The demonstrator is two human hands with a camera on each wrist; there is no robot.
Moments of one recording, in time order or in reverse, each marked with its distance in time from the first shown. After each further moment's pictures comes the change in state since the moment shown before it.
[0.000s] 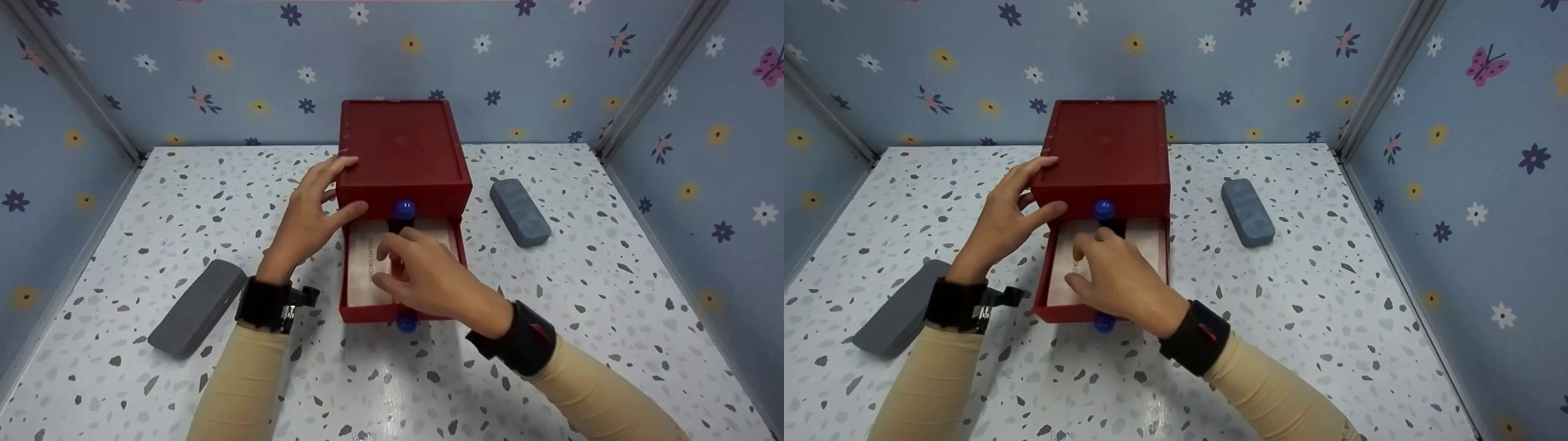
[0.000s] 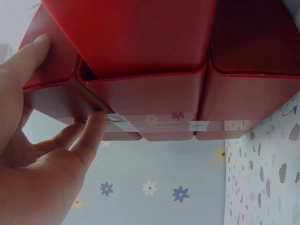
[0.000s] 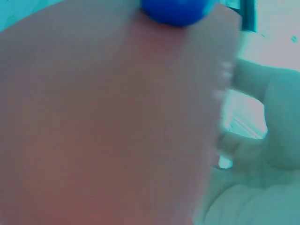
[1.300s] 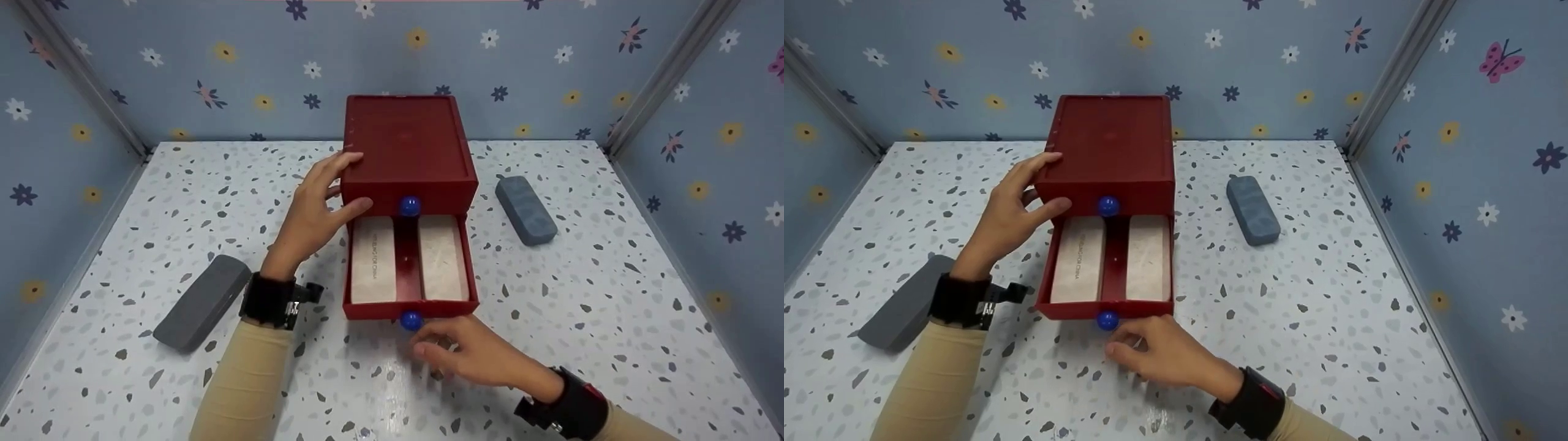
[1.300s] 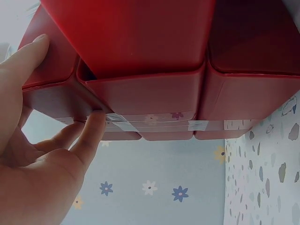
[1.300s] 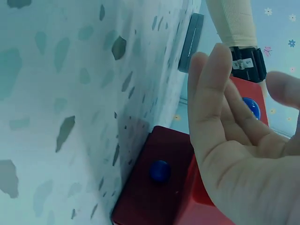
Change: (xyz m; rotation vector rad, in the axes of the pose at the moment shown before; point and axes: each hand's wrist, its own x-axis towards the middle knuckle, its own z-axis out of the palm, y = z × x) left_hand 0.001 0.000 0.001 -0.015 0.001 -0.007; right_hand -0.097 0.049 0.040 0.526 -0.305 0.091
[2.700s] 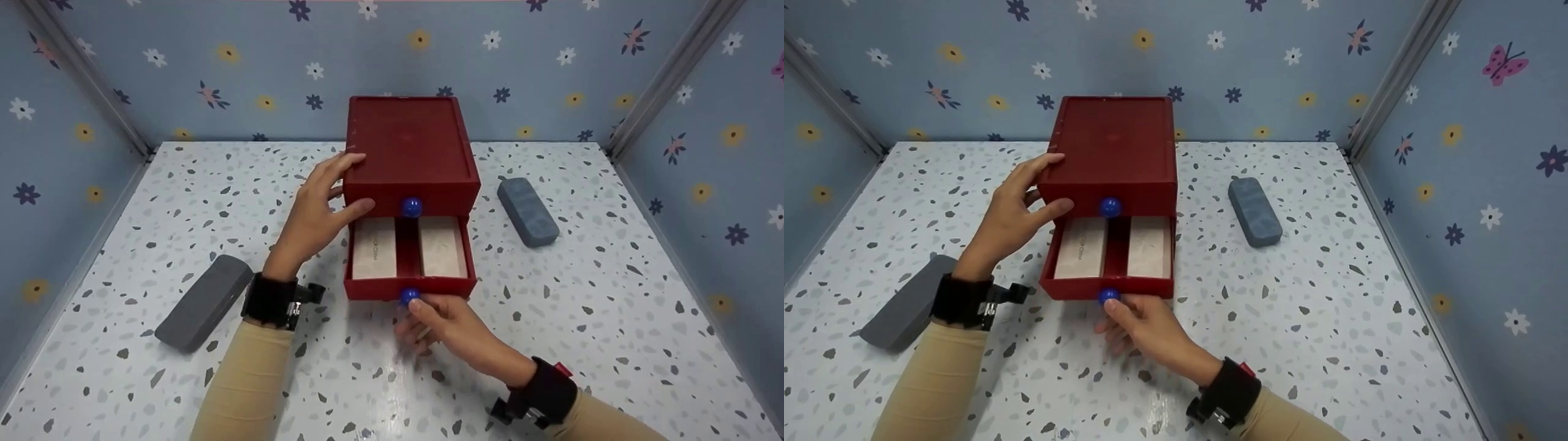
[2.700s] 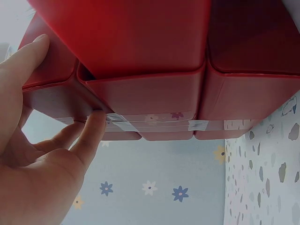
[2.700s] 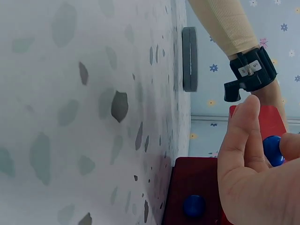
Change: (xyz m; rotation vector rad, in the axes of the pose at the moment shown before) left_hand -0.001 0.001 0.000 0.007 0.015 0.023; right_hand 0.036 0.007 0.012 0.476 0.203 0.157
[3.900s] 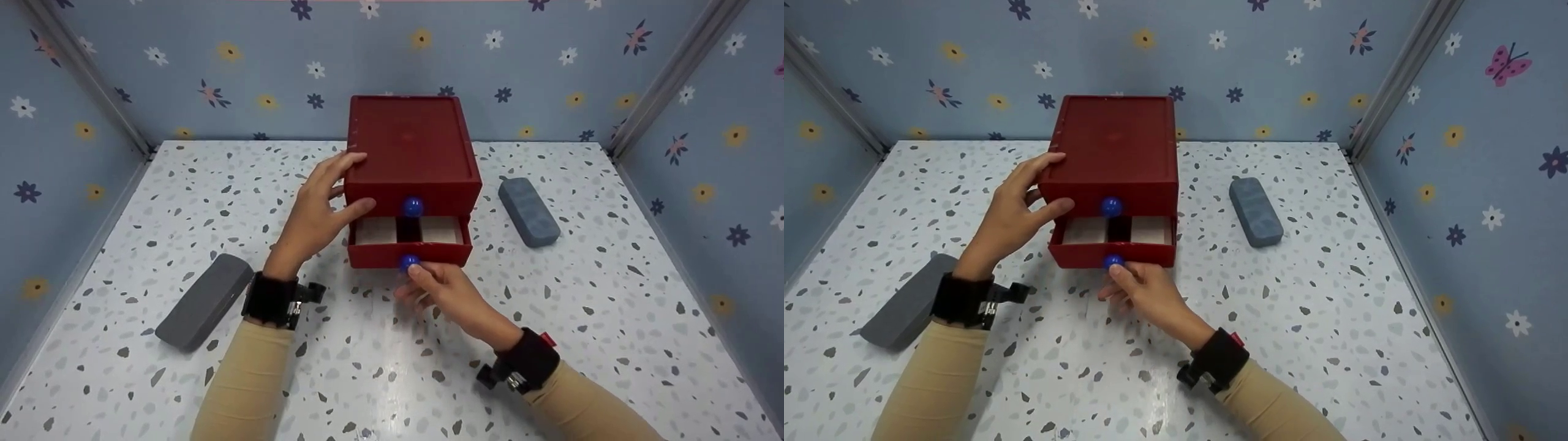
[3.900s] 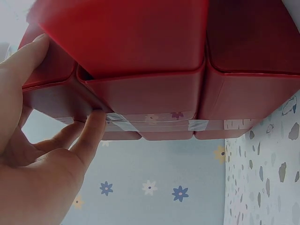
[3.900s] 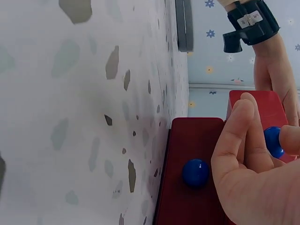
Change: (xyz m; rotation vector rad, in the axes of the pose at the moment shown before) left_hand 0.001 0.001 -0.001 0.019 -0.008 -0.025; right_hand 0.042 -0.011 -0.017 -0.083 0.092 -0.058
